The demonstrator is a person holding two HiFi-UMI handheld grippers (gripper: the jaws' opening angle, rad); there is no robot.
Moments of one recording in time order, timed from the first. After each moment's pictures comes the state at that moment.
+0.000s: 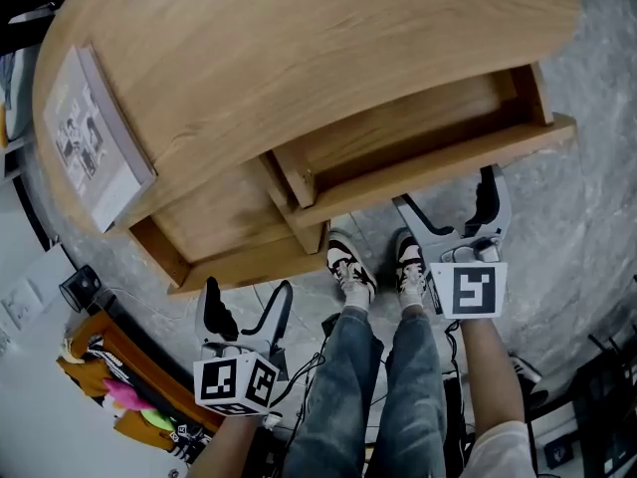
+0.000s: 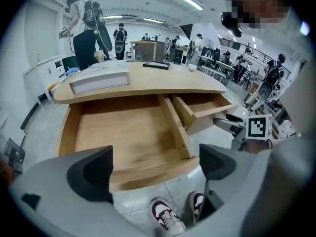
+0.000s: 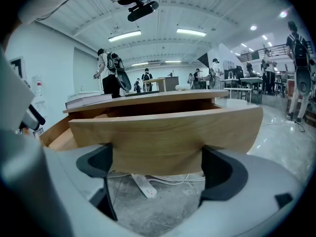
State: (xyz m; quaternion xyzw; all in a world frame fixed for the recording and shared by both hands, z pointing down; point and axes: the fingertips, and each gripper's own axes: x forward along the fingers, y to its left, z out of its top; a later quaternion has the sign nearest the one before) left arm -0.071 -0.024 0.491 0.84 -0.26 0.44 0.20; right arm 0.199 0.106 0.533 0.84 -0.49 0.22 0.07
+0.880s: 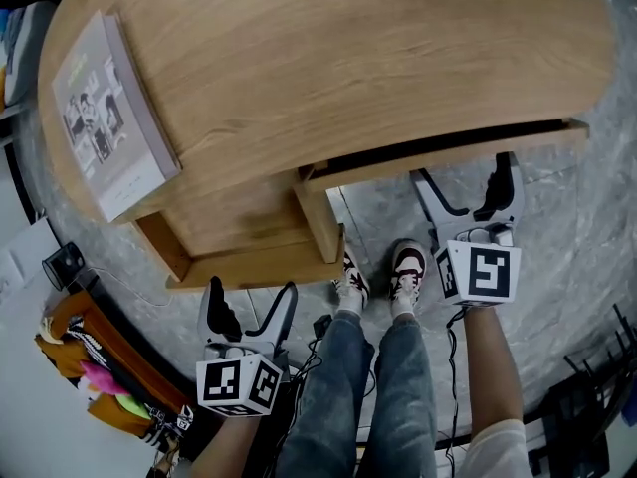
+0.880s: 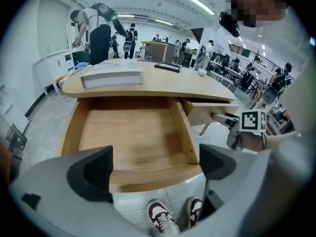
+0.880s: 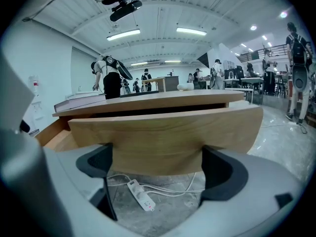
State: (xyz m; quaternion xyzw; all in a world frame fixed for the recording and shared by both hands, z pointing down) left arm -0.080 -0.042 0.492 0.83 -0.30 0.42 0.23; right arm 0.236 0.056 0.535 0.84 -0.49 0.22 0.08
